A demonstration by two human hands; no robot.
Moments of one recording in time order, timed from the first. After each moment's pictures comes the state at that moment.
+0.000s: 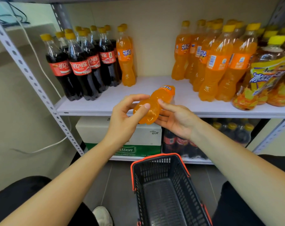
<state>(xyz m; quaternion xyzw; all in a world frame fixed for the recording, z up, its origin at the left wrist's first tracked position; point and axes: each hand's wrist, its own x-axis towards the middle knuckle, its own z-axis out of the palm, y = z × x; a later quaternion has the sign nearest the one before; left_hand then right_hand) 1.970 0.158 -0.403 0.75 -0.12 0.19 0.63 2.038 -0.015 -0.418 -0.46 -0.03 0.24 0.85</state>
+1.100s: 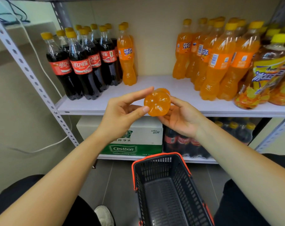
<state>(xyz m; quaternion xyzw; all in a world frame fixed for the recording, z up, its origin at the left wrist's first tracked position) 1.977 0.178 -0.392 0.72 -0.27 0.13 0.63 2.041 -0.021 -0.414 -0.42 -0.02 0.28 0.86</state>
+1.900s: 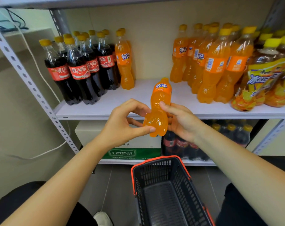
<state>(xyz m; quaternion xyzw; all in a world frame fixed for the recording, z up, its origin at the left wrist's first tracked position) 1.979 0.183 -0.400 0.80 -0.28 0.14 0.51 2.034 -0.026 -0.417 -0.60 -0.08 0.18 0.78</state>
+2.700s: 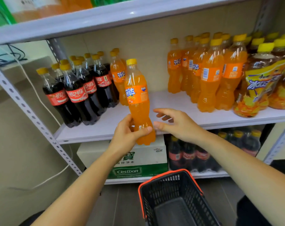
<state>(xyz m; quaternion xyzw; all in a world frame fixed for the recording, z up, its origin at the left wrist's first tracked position) 2.026 0.173 -0.413 0.78 -0.07 0.07 0.62 2.074 -0.034 -0.423 -0.85 -0.25 -0.04 0.47</state>
